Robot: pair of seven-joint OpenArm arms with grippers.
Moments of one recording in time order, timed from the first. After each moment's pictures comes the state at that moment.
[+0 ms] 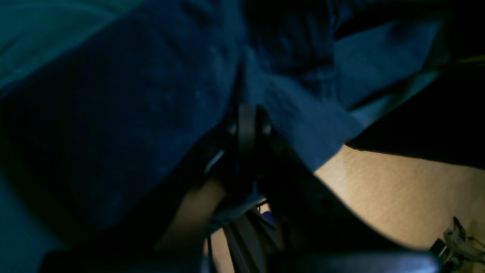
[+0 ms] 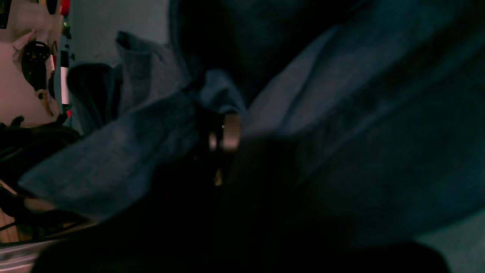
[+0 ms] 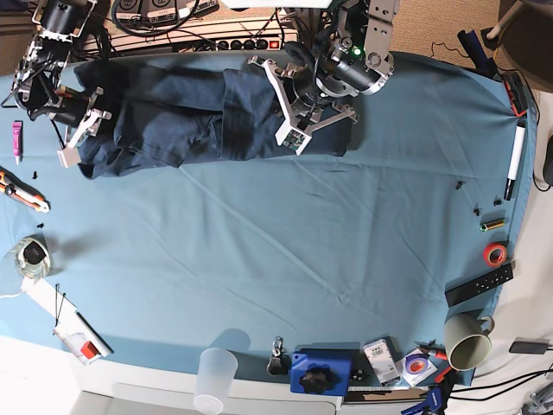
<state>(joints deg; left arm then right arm) 21.8 9.4 18.6 117.4 -5.4 -16.8 66.4 -7.4 27.1 33.6 69.0 72.5 40.4 -79.8</state>
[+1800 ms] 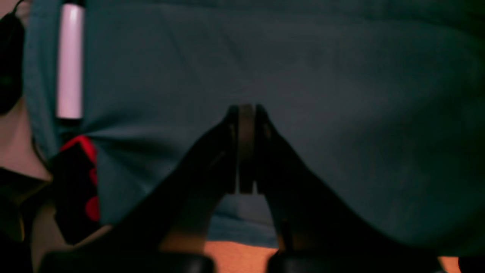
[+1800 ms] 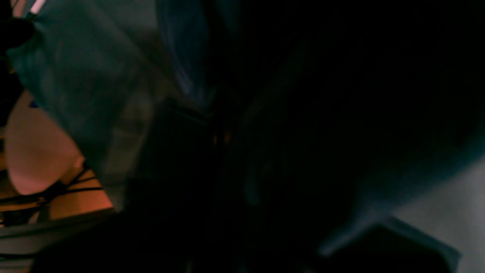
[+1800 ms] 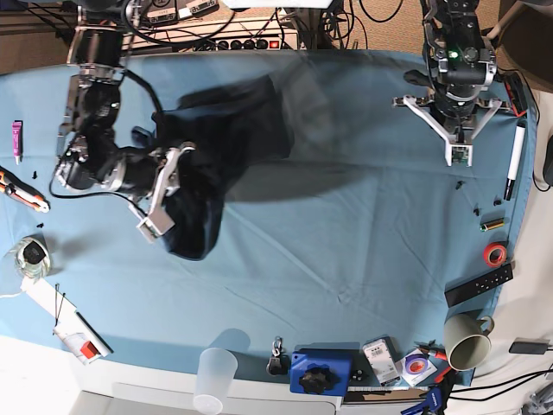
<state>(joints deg) 24.9 -2.3 -9.6 125.1 2.4 -3.7 63.2 4.1 18.0 11.0 97.9 59.1 40.0 -80.5</state>
